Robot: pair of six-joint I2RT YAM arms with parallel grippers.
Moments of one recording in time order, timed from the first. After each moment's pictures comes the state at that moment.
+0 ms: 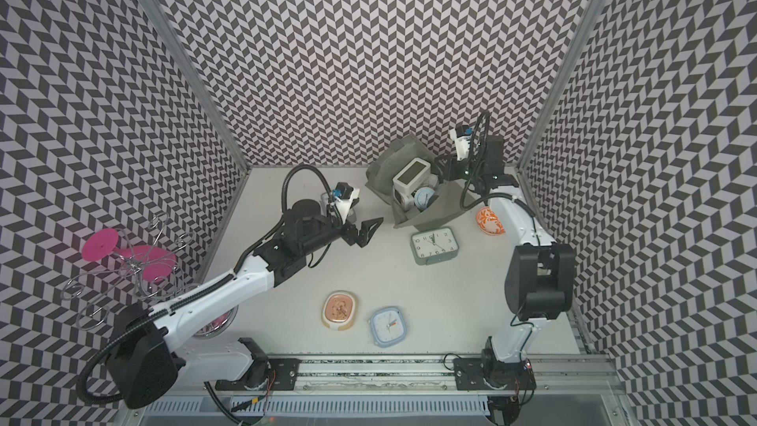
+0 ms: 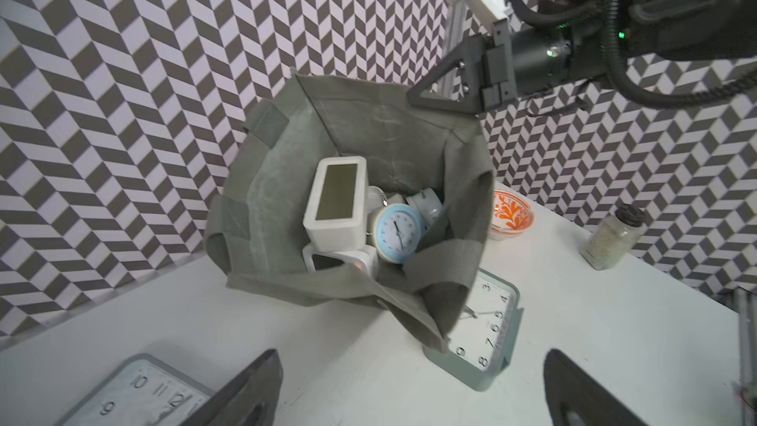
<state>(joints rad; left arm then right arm) -0.69 1.23 0.88 0.12 0.14 -0.05 0.04 1.74 1.50 -0.18 -0.65 0.13</state>
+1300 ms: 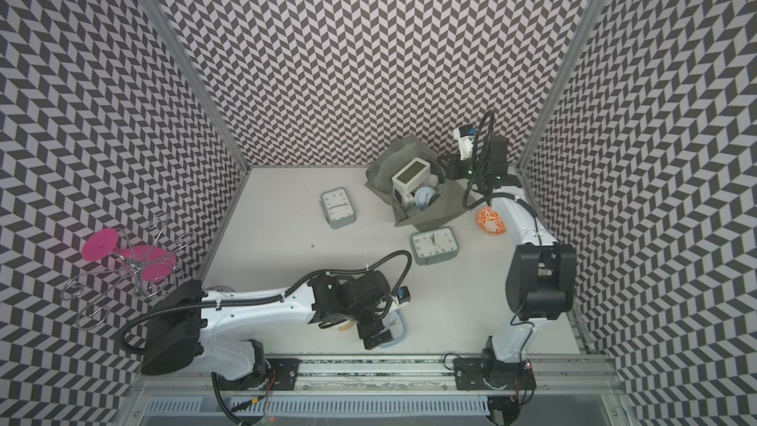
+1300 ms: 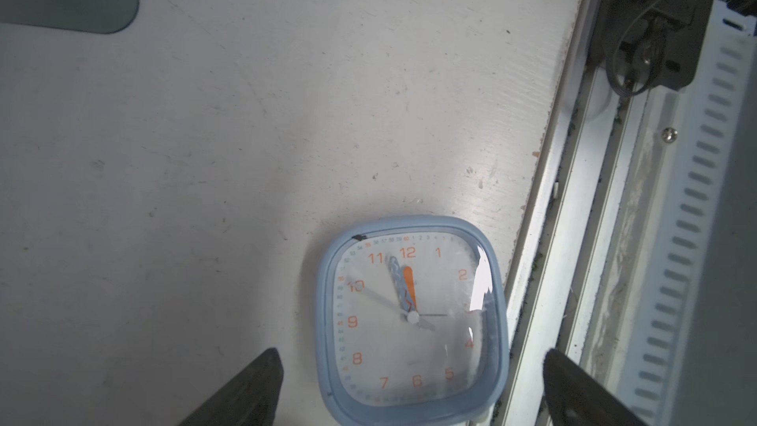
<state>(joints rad) -1.23 1.47 0.94 -0.55 0.10 0.03 0.02 1.74 1.50 -0.16 -0.68 0.14</state>
